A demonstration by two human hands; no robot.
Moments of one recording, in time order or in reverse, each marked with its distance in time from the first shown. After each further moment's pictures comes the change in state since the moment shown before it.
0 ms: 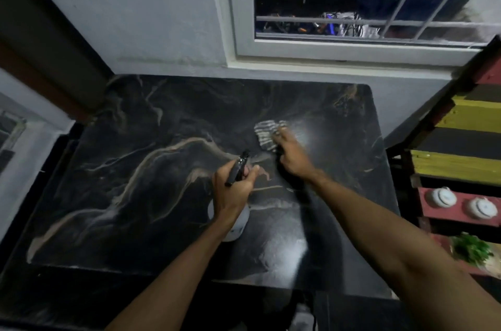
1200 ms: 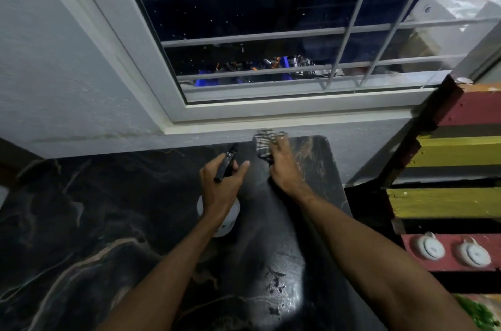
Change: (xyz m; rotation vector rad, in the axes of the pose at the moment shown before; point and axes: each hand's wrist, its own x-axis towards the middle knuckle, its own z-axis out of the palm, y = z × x) left_hand 0.192 0.068 0.175 -0.020 -0.070 0.202; right_hand 0.144 0.138 -0.104 -0.035 0.283 0.155
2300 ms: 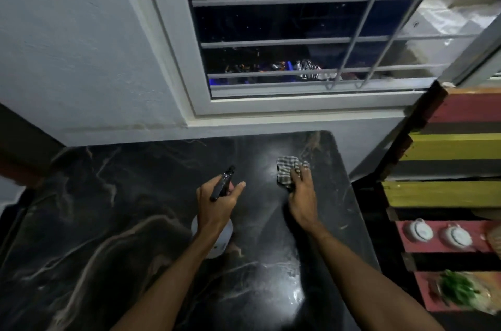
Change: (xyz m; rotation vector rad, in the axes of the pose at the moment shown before) left_hand -0.065 -0.017 -0.096 0.052 -0.061 -0.030; right_hand -0.131 -0.037 0.015 0.073 0.075 0.280
